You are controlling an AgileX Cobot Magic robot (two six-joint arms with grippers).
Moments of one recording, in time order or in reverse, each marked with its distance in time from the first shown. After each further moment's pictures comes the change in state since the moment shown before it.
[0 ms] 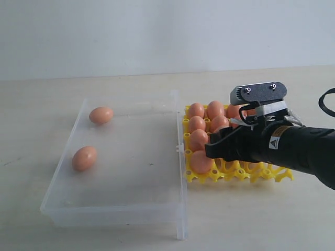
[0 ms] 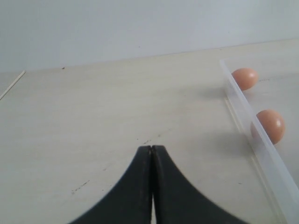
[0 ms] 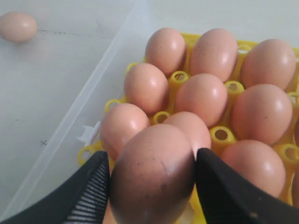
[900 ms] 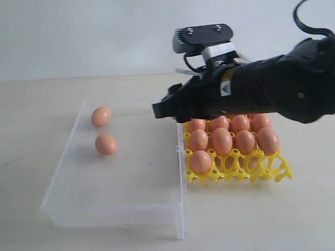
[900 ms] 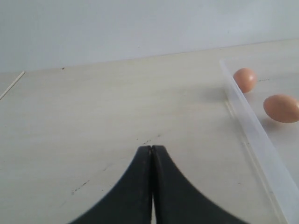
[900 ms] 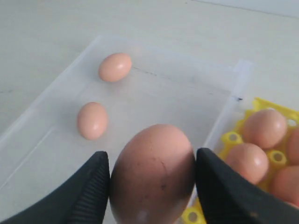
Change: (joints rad) left arm 0.000 0.000 0.000 0.000 0.000 0.000; right arm 0.182 -0.064 -0.364 -0.103 0.427 0.114
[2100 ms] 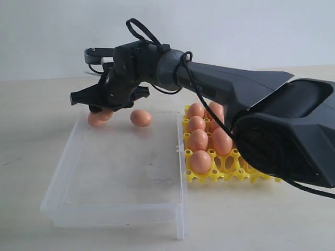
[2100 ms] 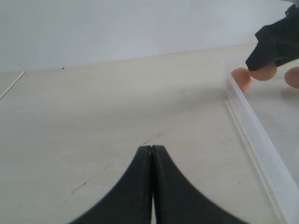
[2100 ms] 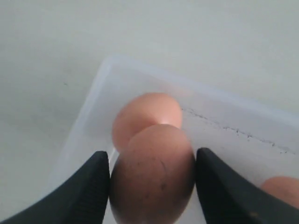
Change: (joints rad) left arm 0.000 0.000 0.000 0.000 0.000 0.000; right arm 0.064 0.980 -1.353 0.167 0.629 0.020
